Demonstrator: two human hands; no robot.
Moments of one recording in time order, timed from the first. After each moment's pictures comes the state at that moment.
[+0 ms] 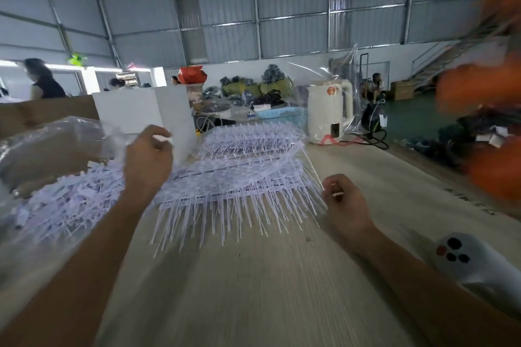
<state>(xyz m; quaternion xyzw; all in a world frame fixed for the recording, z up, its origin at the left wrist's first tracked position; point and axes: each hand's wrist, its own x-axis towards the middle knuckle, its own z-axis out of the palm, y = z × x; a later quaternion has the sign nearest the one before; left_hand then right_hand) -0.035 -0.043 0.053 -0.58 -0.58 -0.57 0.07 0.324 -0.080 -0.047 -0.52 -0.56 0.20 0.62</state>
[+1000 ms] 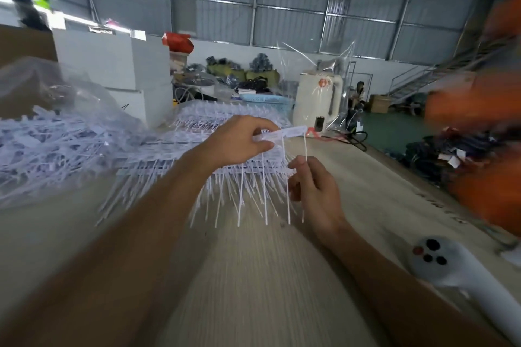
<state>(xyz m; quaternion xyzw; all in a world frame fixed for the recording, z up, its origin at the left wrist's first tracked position) 0.128 -0.017 0.036 -0.82 -0.45 -0.35 -0.06 0.310 -0.088 -0.044 -0.43 -0.62 0.26 0.61</state>
